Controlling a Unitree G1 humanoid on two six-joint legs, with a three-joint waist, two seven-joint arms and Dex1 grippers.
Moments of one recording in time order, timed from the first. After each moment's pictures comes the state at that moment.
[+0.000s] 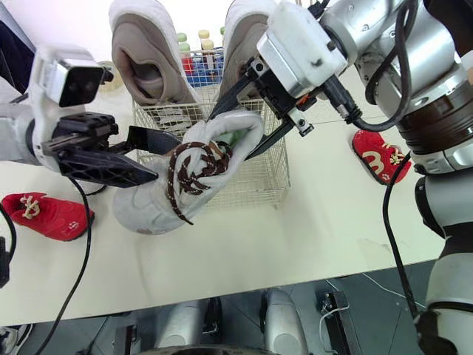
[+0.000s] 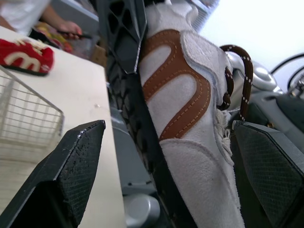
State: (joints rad) left arm -0.92 0.97 0.01 -0.15 -1.40 1.26 -1.11; right arm -1.51 -0.91 0.68 0.17 0.79 -0.09 1.61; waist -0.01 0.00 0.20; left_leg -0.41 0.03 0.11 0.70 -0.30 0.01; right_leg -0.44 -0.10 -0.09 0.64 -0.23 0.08
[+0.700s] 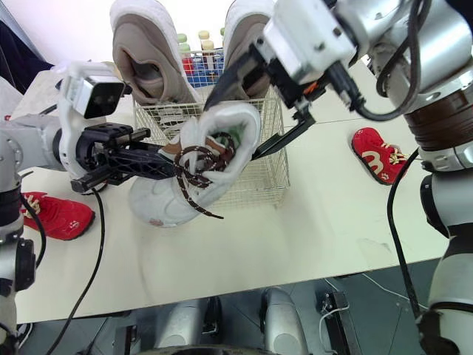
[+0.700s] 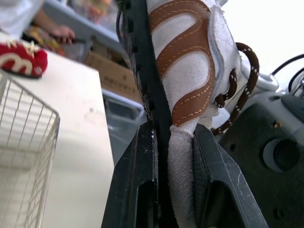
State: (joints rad) left arm -0.82 0.82 0.15 -0.18 -1.38 1.27 -1.03; right arm -1.48 -0.93 0.54 0.30 0.65 0.04 1.58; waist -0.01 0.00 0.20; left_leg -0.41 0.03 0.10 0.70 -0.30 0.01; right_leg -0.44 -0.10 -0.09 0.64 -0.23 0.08
